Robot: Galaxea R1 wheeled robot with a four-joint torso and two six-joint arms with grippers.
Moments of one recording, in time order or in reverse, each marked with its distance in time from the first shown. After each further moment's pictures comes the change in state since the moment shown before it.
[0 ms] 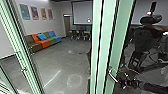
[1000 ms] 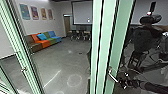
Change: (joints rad) left arm 0.000 0.000 0.000 0.000 0.000 0.000; right arm 0.007 -0.016 0.024 -0.025 -0.016 -0.001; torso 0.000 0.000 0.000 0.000
